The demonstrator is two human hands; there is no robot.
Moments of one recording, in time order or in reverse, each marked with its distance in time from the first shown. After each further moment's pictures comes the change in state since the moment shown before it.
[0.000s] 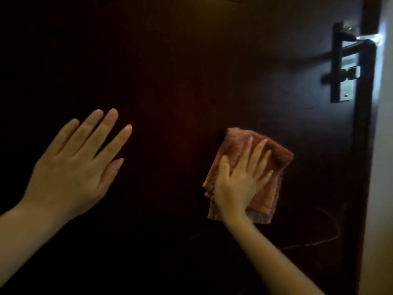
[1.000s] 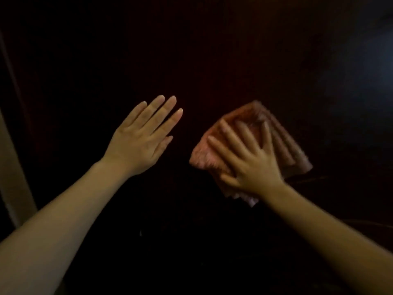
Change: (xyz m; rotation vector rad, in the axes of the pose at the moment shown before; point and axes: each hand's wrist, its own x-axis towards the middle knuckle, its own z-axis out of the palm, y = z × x) left_hand -0.095 -0.071 -0.016 0.073 -0.104 0.069; right_hand -0.080 -0.061 0.022 -0.299 -0.252 -1.208
